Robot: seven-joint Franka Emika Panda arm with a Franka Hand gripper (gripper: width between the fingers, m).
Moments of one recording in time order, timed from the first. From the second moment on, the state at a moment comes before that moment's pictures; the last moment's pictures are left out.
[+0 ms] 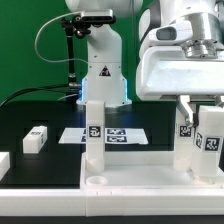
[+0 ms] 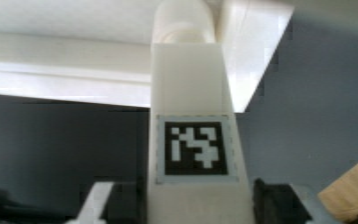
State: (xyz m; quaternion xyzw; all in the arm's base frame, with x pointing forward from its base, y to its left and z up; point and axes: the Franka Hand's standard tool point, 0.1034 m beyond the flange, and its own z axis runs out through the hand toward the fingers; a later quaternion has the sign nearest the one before) arm 0.619 0.119 0.111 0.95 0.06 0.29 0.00
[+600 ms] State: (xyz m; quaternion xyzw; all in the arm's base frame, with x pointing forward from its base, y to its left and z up) arm 0.619 0.119 0.111 0.95 0.06 0.29 0.00
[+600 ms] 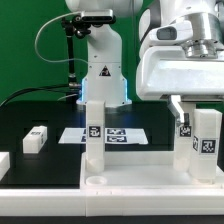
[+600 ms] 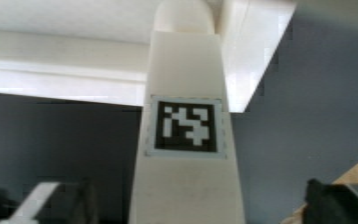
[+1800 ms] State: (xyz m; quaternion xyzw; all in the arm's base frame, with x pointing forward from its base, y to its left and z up) arm 0.624 0.115 0.131 0.96 0.07 0.28 0.01
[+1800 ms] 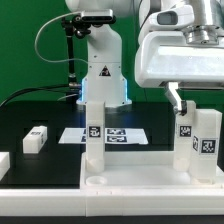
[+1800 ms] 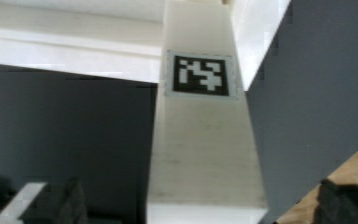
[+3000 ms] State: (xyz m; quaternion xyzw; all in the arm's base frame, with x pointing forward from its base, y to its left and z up) arm 0.656 0.108 0.126 1.00 0.03 0.03 0.03
